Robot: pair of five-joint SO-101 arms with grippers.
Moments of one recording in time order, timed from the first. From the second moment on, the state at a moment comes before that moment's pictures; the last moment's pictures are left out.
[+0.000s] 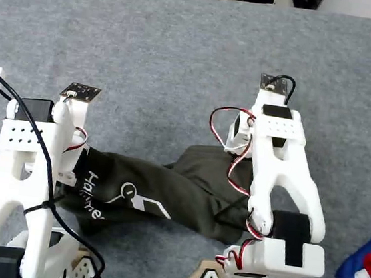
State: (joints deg) left arm -6.7 -29.1 33.8 99.5 -22.3; right arm -1.9 0.6 28.8 65.4 -19.8
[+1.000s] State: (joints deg) left arm -6.7 -29.1 33.8 99.5 -22.3; right arm -9.8 -3.2 22.1 72.3 -13.3
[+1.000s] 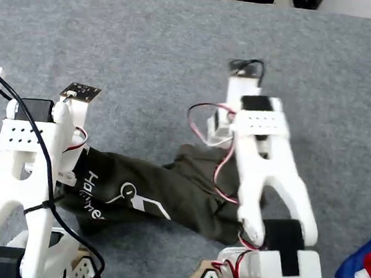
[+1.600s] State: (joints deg) left arm -6.7 -29.1 34.1 99.5 -22.3; right arm -6.0 6.9 21.0 67.4 -13.3
